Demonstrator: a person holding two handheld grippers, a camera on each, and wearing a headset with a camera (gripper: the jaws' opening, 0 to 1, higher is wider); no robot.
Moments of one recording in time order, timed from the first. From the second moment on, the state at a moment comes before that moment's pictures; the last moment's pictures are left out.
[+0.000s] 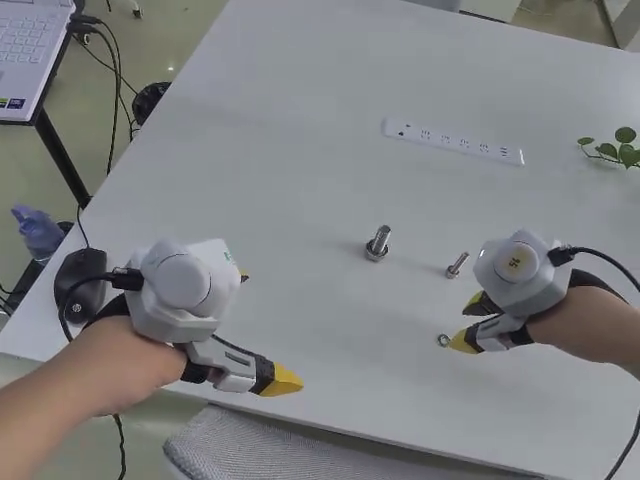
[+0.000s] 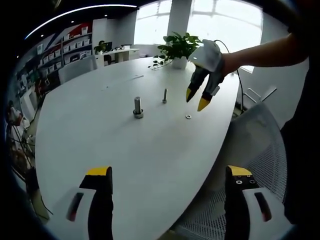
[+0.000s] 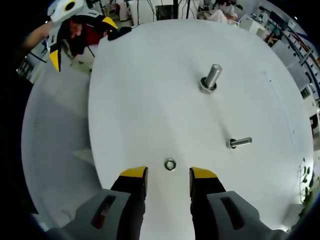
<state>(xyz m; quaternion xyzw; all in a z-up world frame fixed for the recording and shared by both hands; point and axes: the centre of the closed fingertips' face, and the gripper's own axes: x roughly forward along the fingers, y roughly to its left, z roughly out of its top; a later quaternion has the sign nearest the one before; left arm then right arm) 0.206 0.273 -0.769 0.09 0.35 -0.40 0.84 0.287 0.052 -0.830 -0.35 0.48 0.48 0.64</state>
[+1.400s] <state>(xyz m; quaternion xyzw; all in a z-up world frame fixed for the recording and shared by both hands) 0.204 0.273 -0.763 0.10 0.35 -0.43 0.83 0.288 0.049 -0.877 -0.35 0.48 0.46 0.65</state>
